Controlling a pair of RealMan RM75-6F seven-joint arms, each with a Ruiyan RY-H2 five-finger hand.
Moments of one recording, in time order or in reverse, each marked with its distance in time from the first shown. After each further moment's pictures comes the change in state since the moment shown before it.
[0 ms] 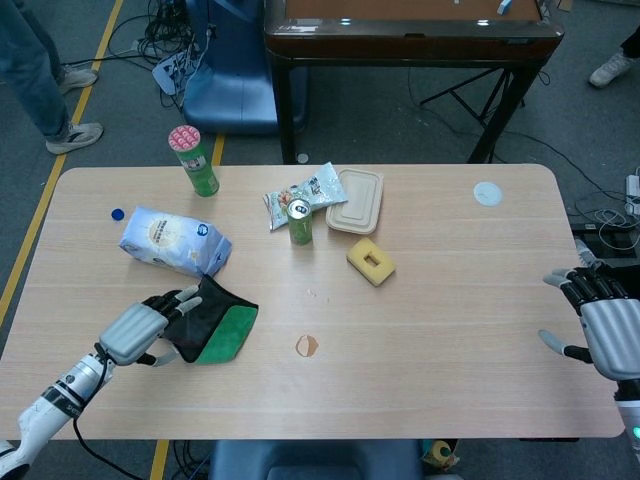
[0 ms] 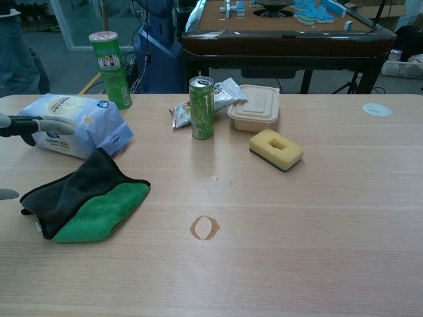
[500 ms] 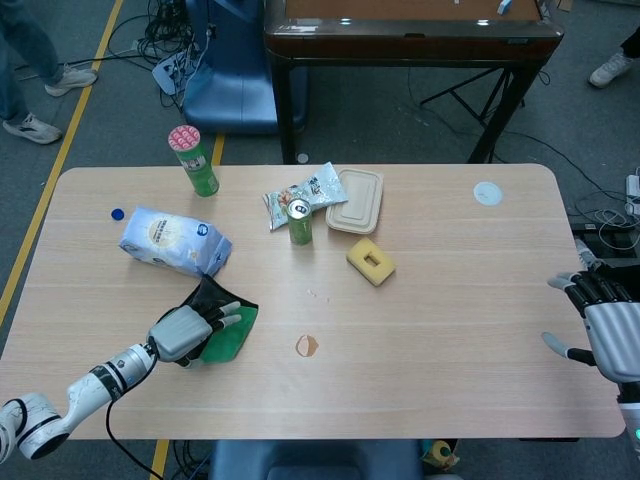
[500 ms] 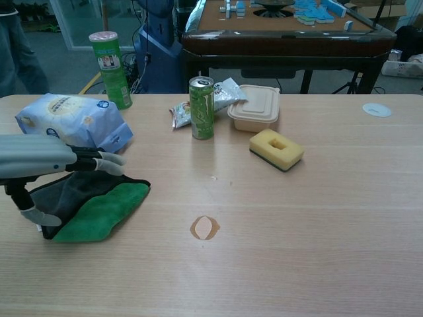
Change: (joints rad) left arm -0.169 -0.132 0.044 0.107 0.044 -0.164 0.041; right arm -0.008 -0.004 -0.007 0.007 0.016 -0.005 0.010
